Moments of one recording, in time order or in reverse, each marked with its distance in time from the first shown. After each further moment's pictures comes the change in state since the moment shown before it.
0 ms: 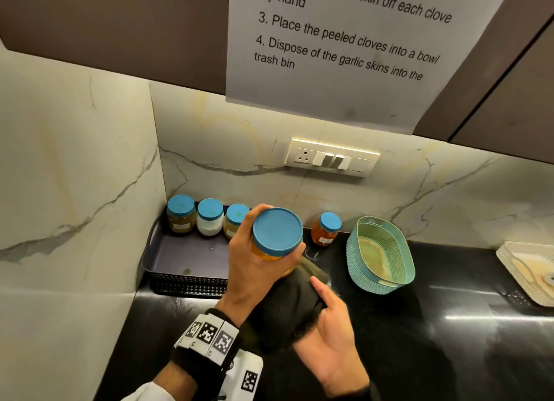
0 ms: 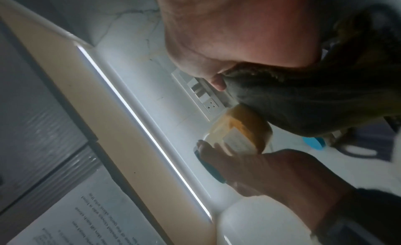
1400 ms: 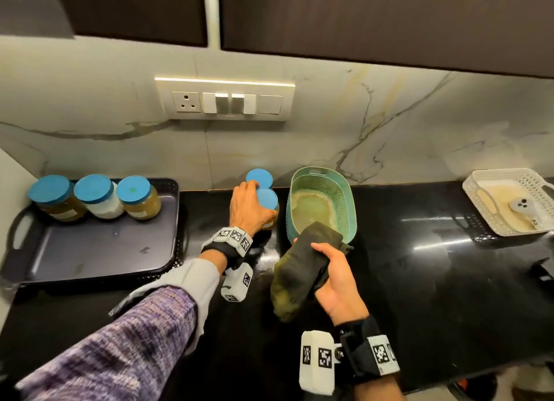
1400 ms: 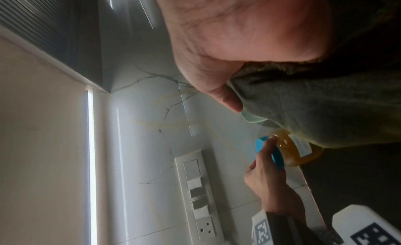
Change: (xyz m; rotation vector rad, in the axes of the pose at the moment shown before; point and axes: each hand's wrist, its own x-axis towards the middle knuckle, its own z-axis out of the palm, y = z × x) left_hand 0.048 -0.187 0.256 0.782 -0.435 -0.376; right_hand 0.090 -0.209 -0.182 -0.118 0.502 -0.142
